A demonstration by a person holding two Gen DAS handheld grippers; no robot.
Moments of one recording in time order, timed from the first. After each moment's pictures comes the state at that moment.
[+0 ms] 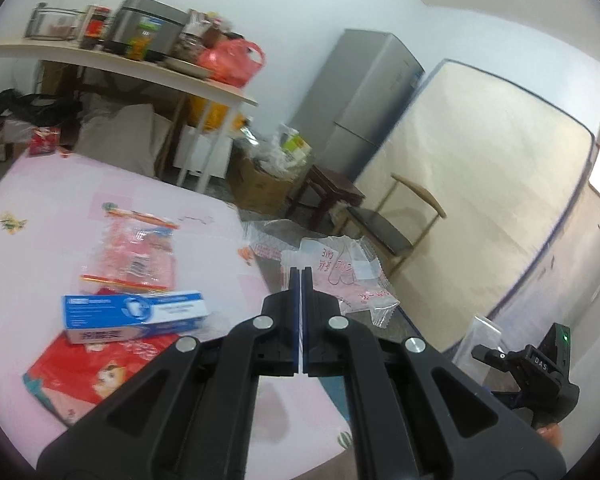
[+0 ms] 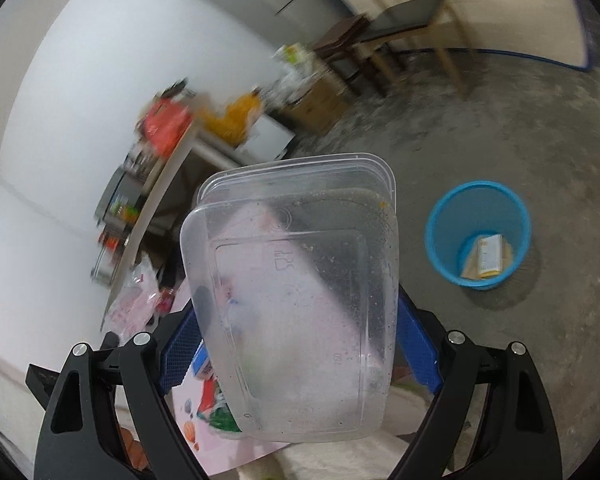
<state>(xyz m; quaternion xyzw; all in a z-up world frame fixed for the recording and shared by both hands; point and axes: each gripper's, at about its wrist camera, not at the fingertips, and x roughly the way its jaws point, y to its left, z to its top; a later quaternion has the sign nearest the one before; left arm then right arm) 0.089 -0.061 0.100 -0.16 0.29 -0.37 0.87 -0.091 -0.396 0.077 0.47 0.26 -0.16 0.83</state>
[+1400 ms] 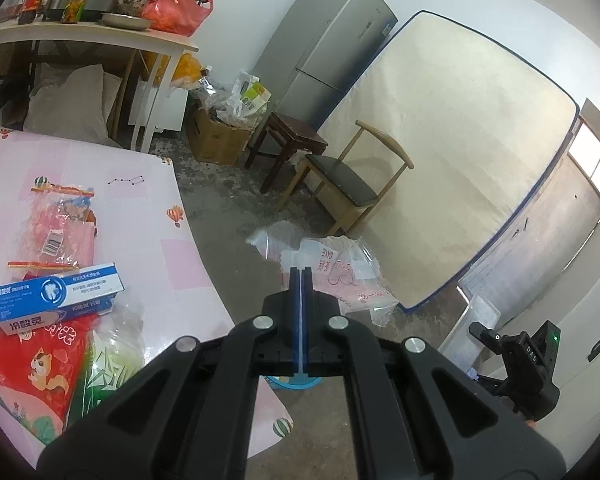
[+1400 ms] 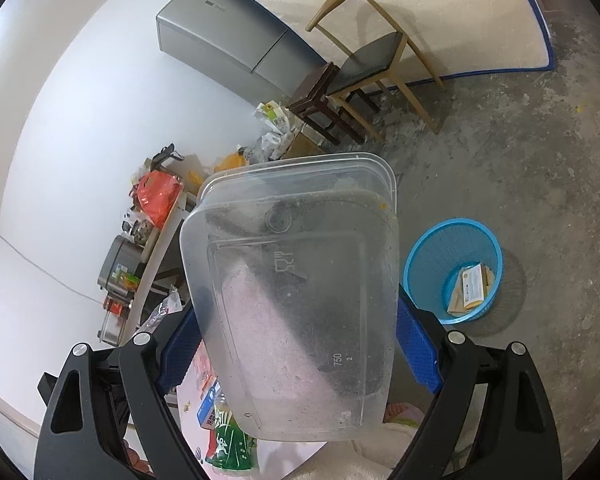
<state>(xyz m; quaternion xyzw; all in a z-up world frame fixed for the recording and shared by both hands) 0.091 -0.148 0.114 -0.13 0.36 -0.43 0.82 -0.138 -0.447 0.084 0.50 0.18 -0.20 0.82</state>
